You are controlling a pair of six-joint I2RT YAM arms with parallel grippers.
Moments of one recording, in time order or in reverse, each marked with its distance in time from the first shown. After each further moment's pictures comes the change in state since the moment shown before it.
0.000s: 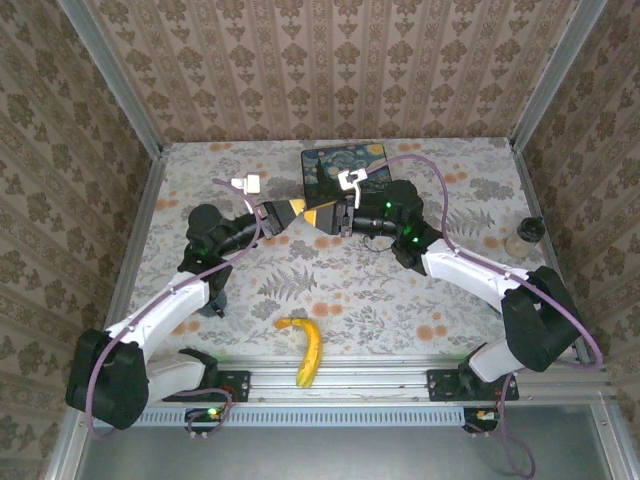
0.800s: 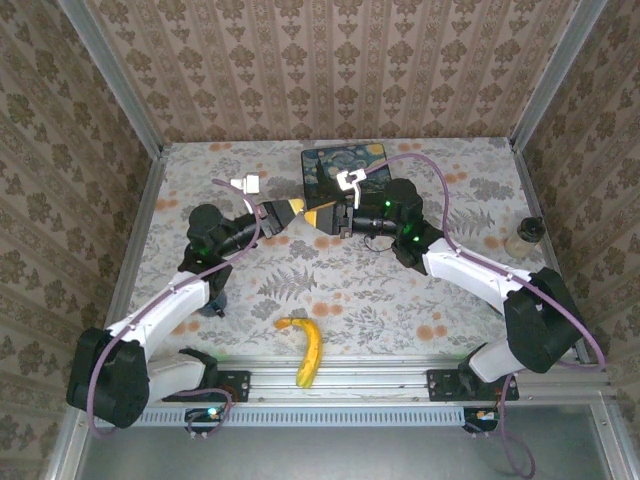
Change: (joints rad) left arm 0.008 0.009 -0.006 -0.005 -0.015 -0.001; right arm 0.002 -0.010 0.011 -0.052 0.001 -0.042
